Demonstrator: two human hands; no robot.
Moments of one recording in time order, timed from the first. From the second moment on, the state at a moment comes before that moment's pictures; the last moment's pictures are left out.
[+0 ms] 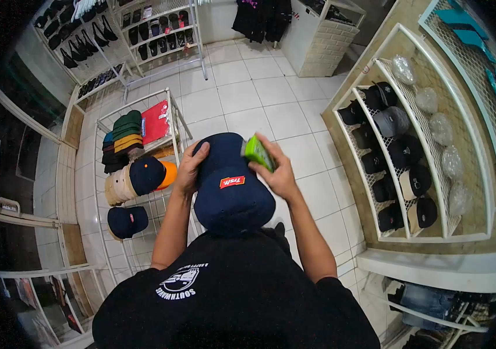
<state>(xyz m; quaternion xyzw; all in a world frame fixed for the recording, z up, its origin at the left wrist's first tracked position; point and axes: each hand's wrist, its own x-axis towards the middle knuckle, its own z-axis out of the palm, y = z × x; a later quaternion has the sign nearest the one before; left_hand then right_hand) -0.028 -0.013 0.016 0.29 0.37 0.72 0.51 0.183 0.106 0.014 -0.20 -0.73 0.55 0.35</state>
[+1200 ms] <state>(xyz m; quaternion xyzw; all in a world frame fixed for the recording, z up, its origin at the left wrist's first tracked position) -0.020 -0.052 0.002 0.36 0.41 0.53 0.65 0.219 0.148 0.051 -0.21 -0.61 0.68 0.35</state>
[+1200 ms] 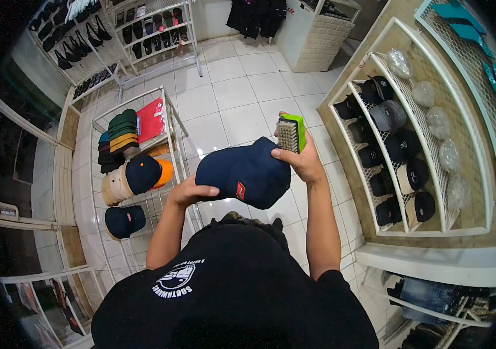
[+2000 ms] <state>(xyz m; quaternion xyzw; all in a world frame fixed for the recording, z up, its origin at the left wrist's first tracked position) 0.006 -0.047 -0.001 0.38 0.47 0.63 0.49 0.189 0.103 0.061 -0.20 -0.90 0.21 0.33</state>
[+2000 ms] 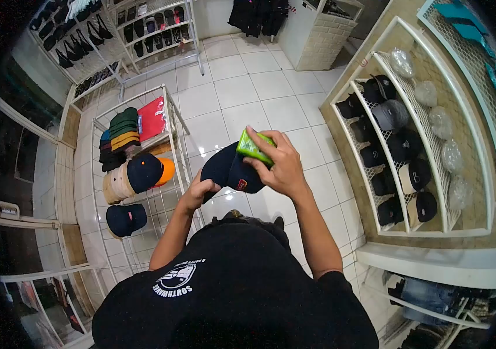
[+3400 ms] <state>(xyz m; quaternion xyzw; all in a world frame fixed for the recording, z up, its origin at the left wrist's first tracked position) -0.002 -0.040 -0.008 0.41 0.40 0.64 0.51 0.192 0.103 0.011 -0.26 -0.78 0.36 0.43</state>
